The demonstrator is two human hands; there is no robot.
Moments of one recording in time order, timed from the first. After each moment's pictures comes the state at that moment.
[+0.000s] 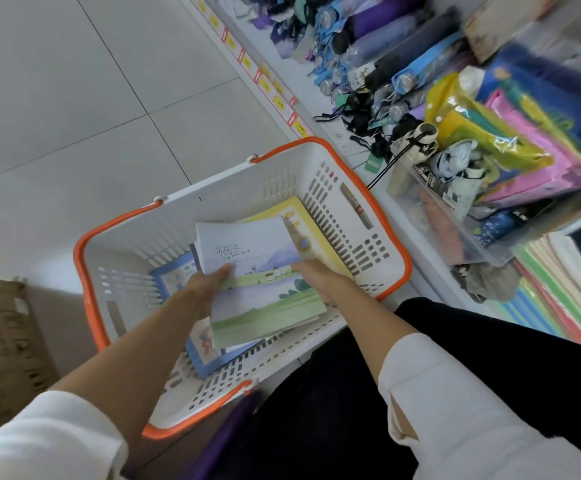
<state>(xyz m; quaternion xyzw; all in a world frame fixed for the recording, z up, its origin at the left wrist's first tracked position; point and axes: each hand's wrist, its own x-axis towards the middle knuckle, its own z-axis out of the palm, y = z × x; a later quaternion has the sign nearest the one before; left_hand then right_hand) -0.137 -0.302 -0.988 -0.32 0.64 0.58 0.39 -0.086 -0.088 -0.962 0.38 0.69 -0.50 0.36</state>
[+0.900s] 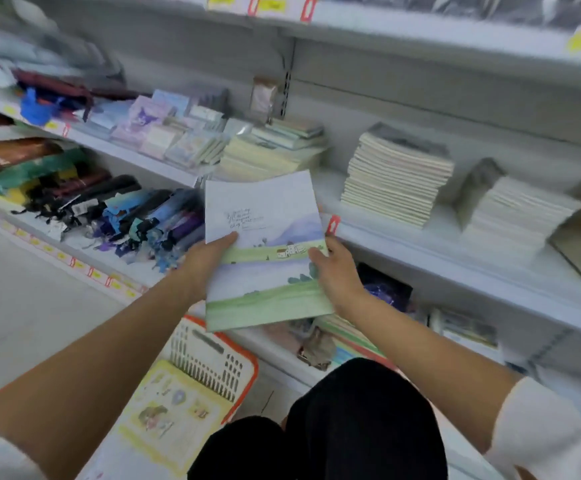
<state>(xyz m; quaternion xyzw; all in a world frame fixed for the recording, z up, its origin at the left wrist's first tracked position) -0.095 -0.075 -0.631 0.14 0.62 0.68 0.36 0.083 0.037 -0.612 0.36 0.72 -0.49 -0.33</state>
